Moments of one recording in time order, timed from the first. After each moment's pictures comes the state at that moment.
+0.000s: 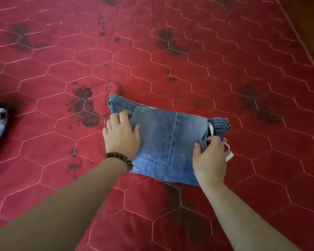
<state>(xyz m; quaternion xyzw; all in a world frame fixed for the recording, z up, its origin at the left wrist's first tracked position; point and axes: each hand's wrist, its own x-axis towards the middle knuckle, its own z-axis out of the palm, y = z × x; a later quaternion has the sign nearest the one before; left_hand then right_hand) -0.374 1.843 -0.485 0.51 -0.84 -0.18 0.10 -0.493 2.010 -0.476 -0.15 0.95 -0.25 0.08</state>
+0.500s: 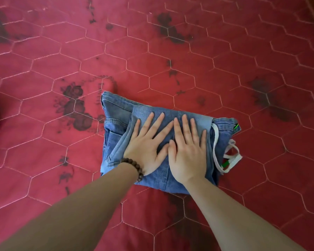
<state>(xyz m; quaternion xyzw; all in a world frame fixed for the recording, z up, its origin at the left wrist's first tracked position) -0.401 1.852 -0.544 0.20 -0.97 -0.16 -0.02 -0.491 1.968 -0.541 -0.40 0.91 -0.09 0.07</state>
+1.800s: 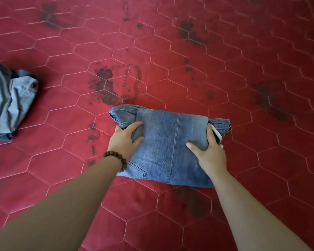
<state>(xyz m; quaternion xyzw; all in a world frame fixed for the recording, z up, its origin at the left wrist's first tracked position) -0.300 1.866 -0.507 0.51 -0.80 -0.33 0.02 -0.489 2.034 -0.497 -0.22 0.90 -0.23 0.29</state>
